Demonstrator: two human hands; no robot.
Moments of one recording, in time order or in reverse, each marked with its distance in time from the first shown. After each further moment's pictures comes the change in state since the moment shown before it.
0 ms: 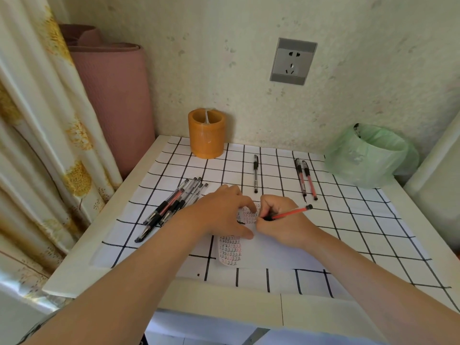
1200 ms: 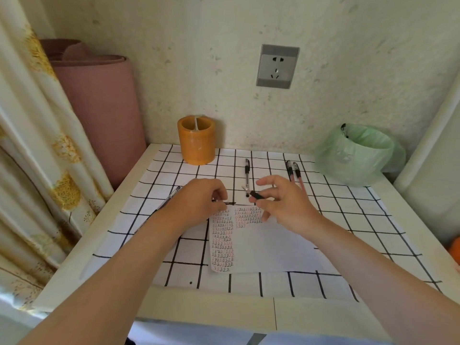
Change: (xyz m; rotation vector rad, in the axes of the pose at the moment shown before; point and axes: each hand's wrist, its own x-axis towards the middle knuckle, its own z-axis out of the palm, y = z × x) left_hand -0.005 -0.017 -0.023 -0.178 0.273 -0.128; right_hand 0.010 -0.019 -0.028 0.080 0.155 0.199
